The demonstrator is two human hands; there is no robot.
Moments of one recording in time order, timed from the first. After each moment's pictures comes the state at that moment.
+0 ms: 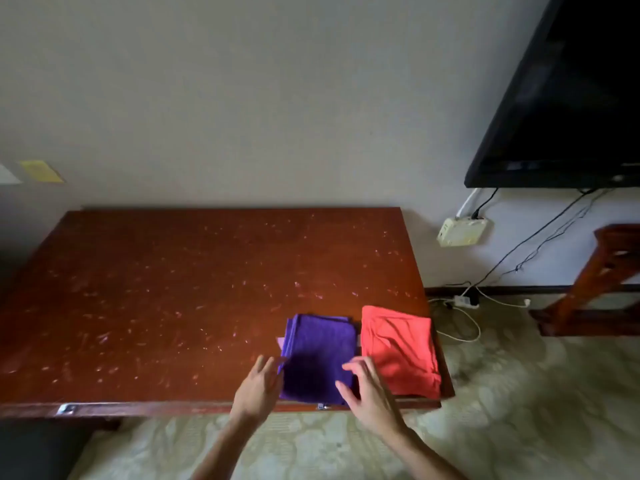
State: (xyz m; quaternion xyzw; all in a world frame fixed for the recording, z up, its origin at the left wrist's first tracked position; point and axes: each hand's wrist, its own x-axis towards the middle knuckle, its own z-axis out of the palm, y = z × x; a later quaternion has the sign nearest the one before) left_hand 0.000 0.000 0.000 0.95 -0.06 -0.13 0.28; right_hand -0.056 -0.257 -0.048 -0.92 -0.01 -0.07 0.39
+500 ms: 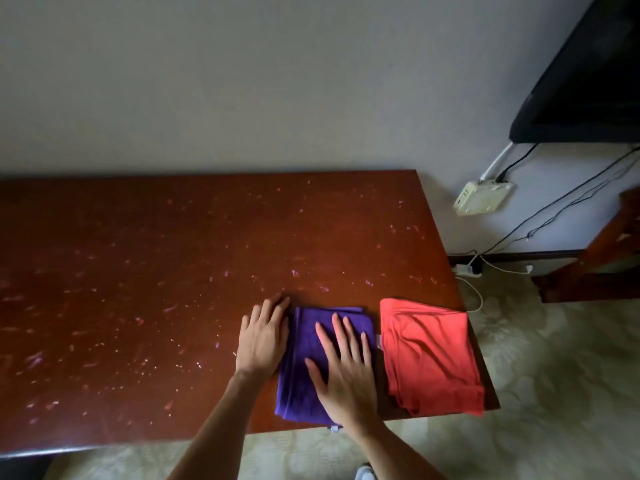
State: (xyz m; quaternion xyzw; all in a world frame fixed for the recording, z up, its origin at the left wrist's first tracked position) left_hand 0.135 -0.019 -0.071 0.98 -0.14 -0.02 0.14; right_hand 0.029 -0.184 -0.095 -0.99 0.03 -0.05 0.13
